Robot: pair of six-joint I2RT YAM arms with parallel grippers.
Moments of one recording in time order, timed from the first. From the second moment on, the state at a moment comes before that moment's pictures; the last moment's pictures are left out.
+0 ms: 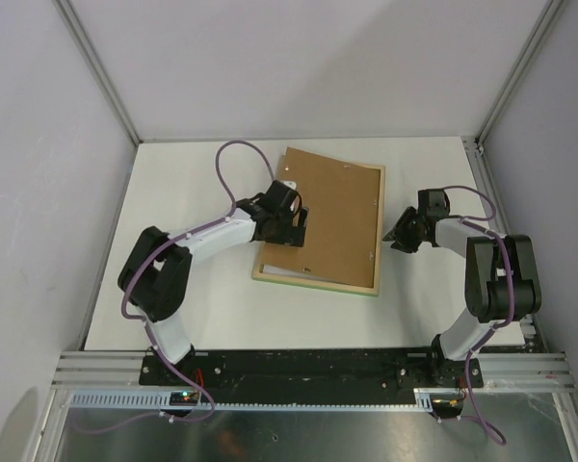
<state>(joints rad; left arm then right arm) -0.65 1.76 1.22 -0.47 -0.12 -0.42 0.05 1.66 0.87 -0.20 -0.21 0.72</state>
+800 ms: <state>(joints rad) -0.68 1.77 1.26 -0.50 -0.19 -0.40 0.04 1.66 0.87 -0.20 -0.22 0.70</state>
